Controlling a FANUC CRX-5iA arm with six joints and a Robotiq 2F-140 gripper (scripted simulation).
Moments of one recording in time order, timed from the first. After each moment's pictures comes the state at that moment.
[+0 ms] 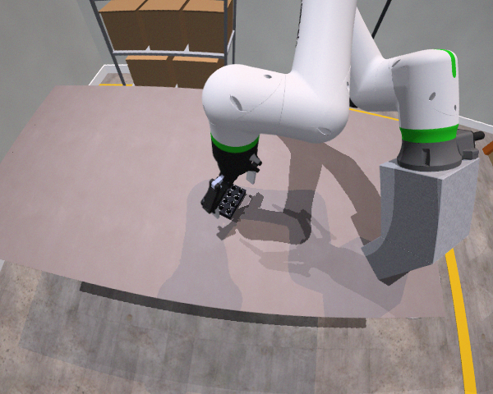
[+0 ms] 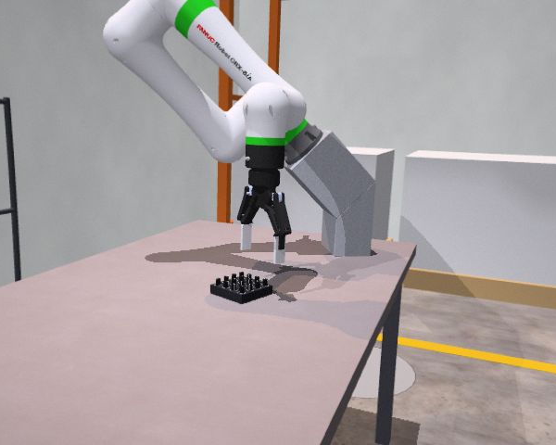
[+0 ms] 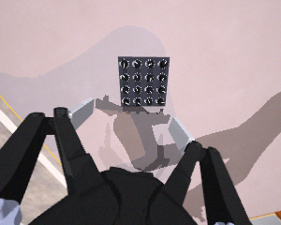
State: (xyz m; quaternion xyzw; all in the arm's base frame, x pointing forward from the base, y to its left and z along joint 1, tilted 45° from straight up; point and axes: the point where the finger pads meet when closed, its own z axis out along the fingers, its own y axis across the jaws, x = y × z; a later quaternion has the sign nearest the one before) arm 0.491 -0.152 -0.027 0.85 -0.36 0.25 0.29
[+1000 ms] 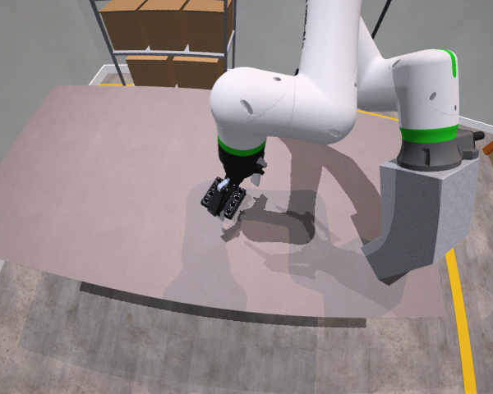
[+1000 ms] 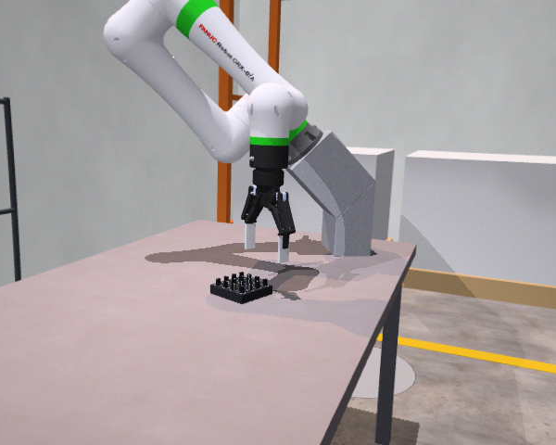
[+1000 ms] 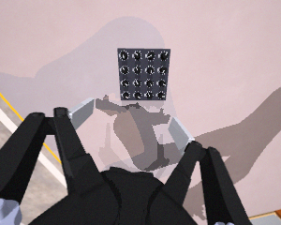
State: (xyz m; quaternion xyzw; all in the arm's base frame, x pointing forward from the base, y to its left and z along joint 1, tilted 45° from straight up) arm 0.480 -0.148 -0.035 0.85 -0.36 0.25 0.29
